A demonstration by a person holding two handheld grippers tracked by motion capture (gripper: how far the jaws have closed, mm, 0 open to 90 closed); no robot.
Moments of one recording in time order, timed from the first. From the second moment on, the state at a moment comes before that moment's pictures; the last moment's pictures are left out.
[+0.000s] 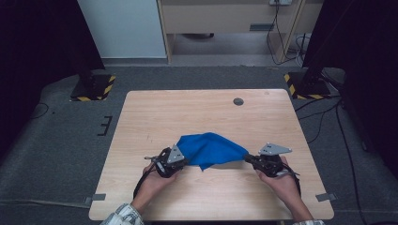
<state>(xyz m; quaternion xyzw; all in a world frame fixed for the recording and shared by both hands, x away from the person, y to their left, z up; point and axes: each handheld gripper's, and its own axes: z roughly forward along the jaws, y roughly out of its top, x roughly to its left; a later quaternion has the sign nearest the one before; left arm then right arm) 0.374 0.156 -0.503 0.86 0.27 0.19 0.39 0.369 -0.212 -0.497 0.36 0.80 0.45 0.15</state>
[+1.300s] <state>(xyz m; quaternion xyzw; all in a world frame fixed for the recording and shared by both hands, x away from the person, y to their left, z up) 0.370 0.173 -0.510 0.86 0.28 0.23 0.37 0.383 -0.230 -0.506 0.39 0.79 0.43 0.17</state>
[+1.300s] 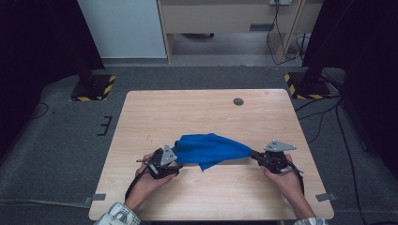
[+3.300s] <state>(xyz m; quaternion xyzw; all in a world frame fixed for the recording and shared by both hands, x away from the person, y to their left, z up) 0.378 0.164 -0.507 0.86 0.28 0.18 0.38 0.377 -0.237 -0.491 0.39 0.78 0.46 0.18</state>
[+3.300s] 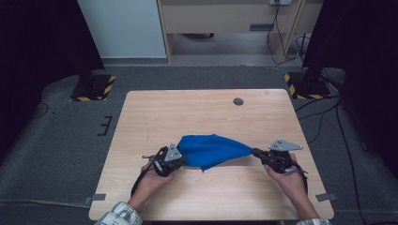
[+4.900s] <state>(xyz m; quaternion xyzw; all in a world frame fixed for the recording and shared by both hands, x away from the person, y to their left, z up) 0.424 0.153 -0.404 0.78 0.33 0.24 0.47 0.425 -0.242 -0.414 0.41 0.75 0.47 0.23</state>
